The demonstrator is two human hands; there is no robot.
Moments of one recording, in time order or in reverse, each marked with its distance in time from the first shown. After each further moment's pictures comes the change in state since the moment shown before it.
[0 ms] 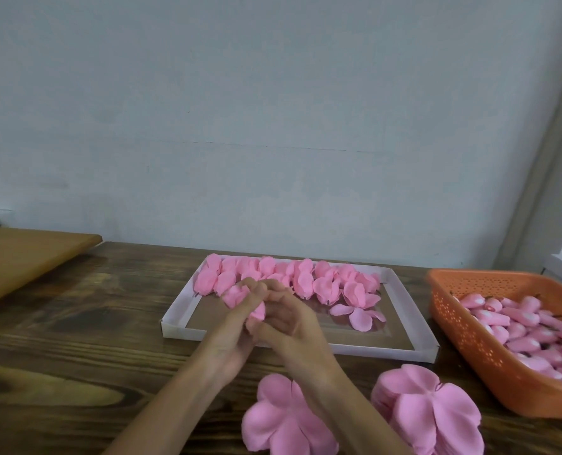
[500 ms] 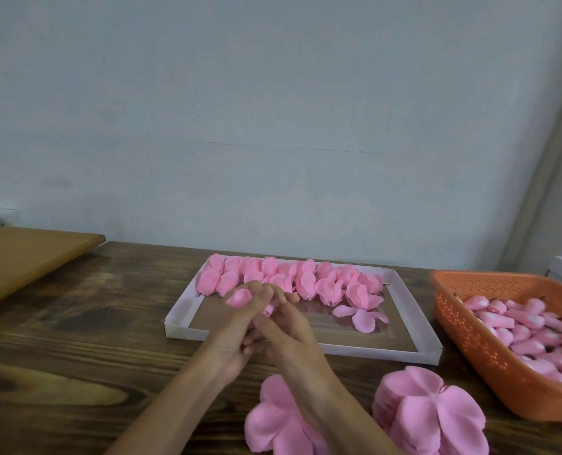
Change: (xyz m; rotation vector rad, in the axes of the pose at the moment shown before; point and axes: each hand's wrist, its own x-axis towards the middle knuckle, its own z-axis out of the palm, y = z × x) left_hand -0.009 0.008 0.005 0.167 -0.046 0.043; right_hand -0.002 0.003 0.013 0.184 -0.041 0.075
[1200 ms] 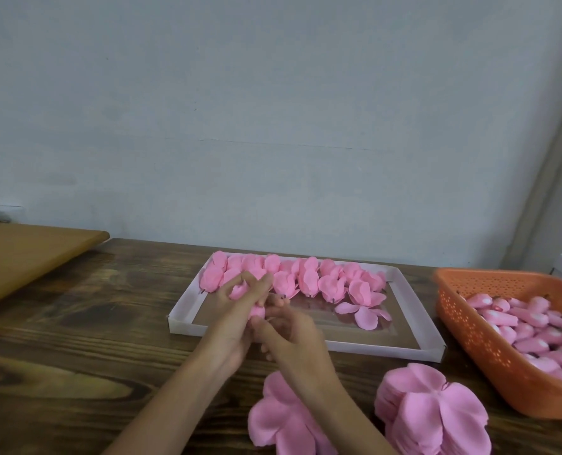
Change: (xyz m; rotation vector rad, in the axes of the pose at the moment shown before) left_hand 0.008 0.007 0.000 -0.107 0.242 0.021; right_hand 0.001 0.015 -0.014 -0.488 0.118 -0.021
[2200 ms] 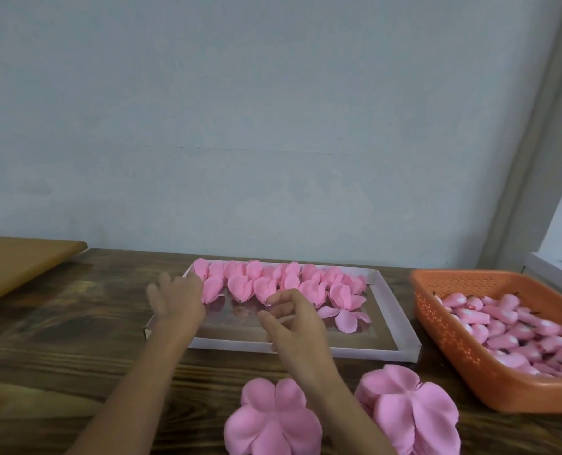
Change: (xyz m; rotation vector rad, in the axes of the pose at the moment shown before) left_hand 0.082 0.003 -0.054 2.153 0.379 -0.056; right_hand 0.007 -0.006 -0.031 -0.038 0.185 0.047
